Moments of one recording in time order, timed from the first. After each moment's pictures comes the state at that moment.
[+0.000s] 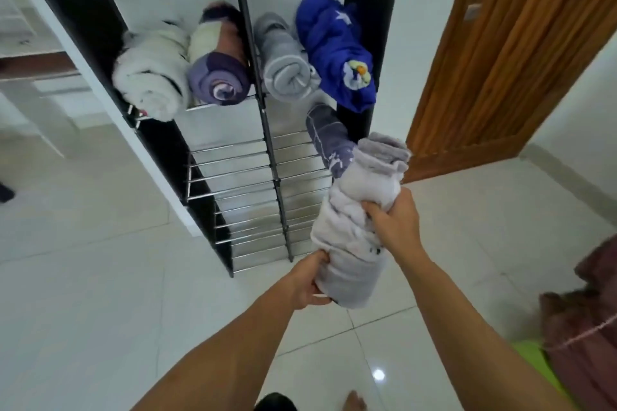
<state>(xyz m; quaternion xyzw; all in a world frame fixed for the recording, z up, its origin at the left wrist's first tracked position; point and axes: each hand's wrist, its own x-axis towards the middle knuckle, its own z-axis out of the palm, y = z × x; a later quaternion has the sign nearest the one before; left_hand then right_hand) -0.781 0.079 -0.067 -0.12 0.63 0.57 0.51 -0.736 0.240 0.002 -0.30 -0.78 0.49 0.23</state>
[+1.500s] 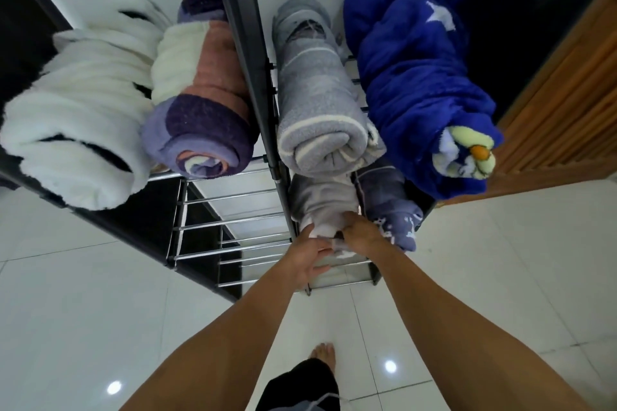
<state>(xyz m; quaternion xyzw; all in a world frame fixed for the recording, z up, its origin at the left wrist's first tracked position) -1.081 0.175 -0.110 -0.16 0.61 0.64 0.44 -1.069 0.307 -0.107 -0.22 -0.90 0.31 -0.22</state>
